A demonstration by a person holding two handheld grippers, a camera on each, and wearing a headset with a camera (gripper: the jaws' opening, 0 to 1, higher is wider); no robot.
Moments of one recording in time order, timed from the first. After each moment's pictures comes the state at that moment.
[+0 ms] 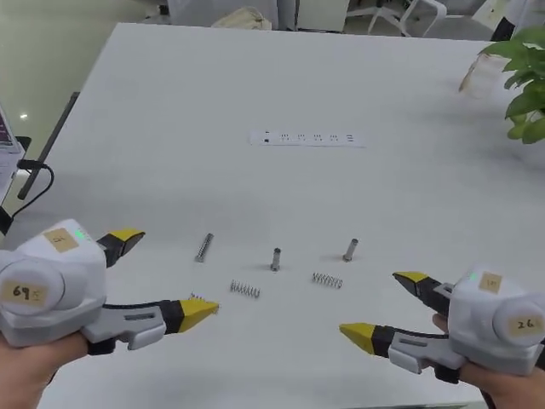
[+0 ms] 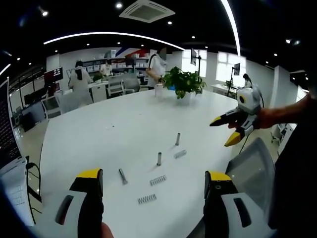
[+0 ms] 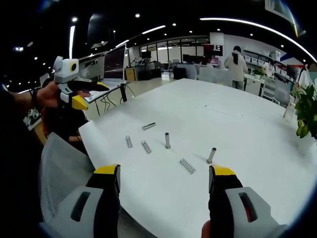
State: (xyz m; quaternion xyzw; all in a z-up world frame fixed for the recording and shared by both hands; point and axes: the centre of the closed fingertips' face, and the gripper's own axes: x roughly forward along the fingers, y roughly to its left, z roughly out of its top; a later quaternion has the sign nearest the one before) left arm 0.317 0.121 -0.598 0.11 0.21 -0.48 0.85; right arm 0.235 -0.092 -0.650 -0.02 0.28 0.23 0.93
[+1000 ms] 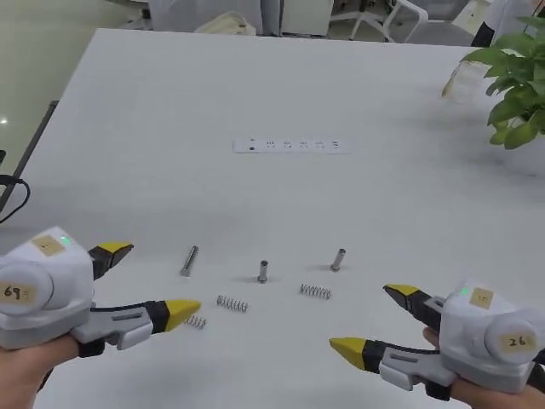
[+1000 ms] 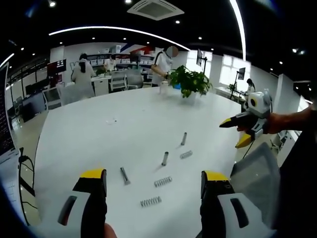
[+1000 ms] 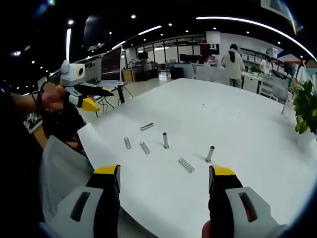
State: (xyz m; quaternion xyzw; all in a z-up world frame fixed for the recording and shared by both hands) left arm 0.344 0.115 -0.616 0.09 0.24 -0.47 0.85; right arm 0.235 -0.096 -0.651 -0.01 0.29 0.22 0.93
